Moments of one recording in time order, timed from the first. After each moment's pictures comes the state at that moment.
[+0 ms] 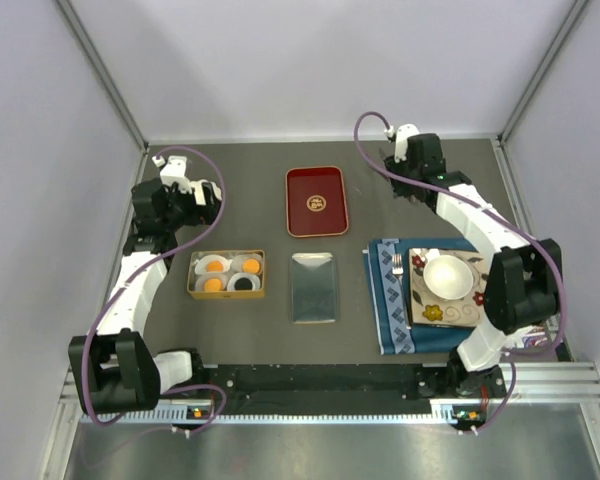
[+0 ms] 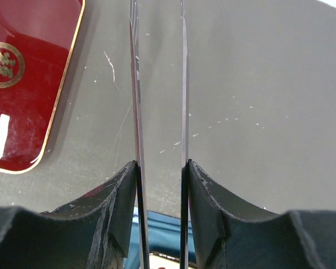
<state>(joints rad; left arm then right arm) 0.08 1.19 0.85 -0.02 0.31 0.01 0.28 1.63 1.33 -0.34 0.08 -0.12</state>
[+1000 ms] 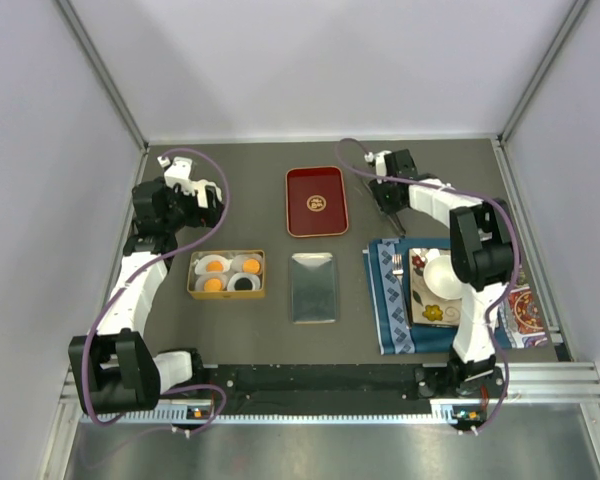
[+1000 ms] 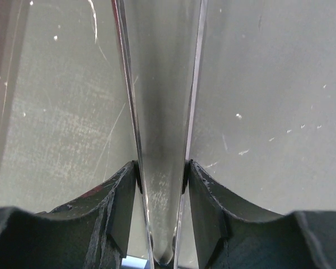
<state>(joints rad) 0.08 1.19 0.84 -0.02 0.36 0.08 0.28 2.01 1.42 -0.33 0.05 -0.16</state>
